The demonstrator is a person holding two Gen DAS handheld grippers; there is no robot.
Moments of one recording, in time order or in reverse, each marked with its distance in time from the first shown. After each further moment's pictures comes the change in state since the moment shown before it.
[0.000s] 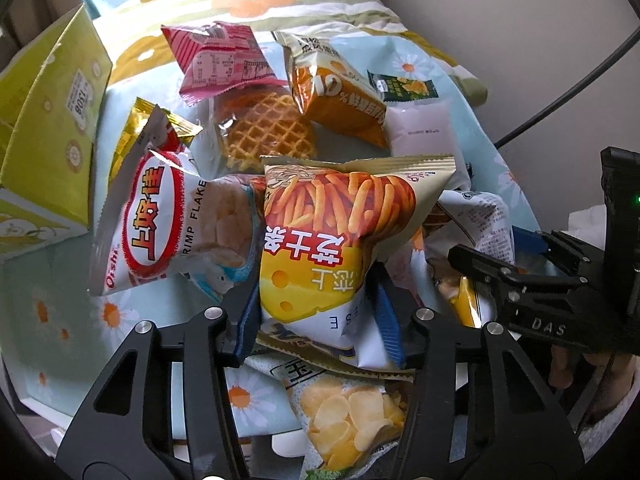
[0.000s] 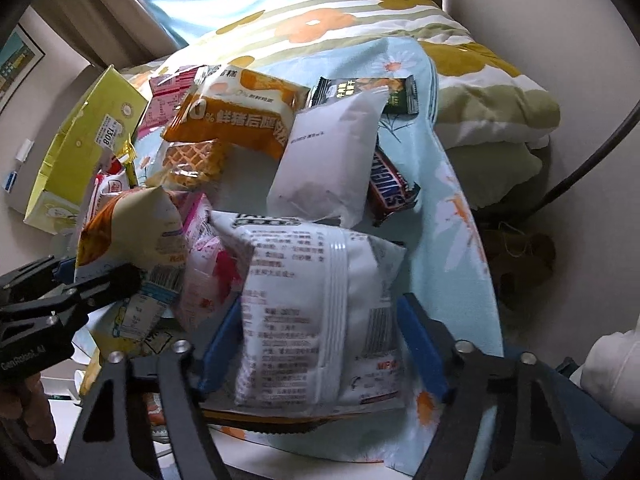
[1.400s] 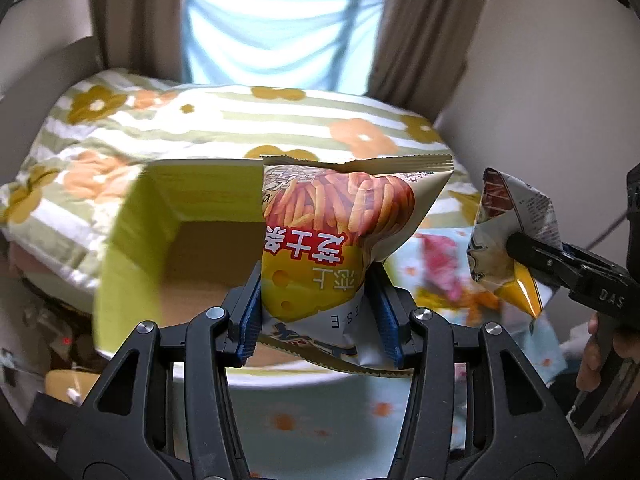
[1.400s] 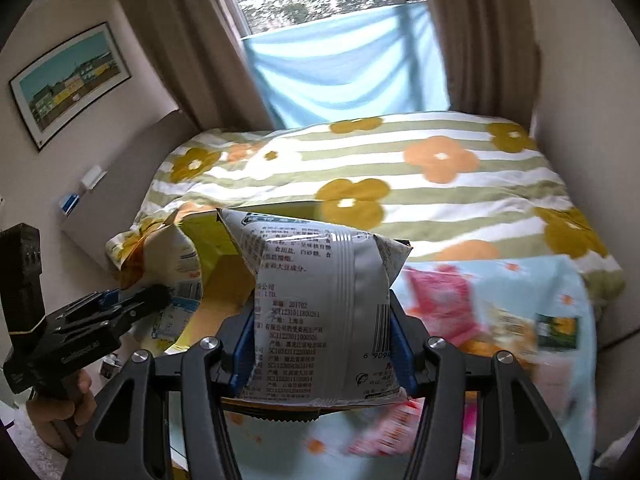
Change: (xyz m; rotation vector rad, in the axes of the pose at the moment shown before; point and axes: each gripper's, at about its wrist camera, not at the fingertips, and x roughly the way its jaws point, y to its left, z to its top) left arm -0.200 0.315 0.045 -0.171 -0.400 0.054; right arm -0.067 0.313 0.140 -0.177 -0.322 0.142
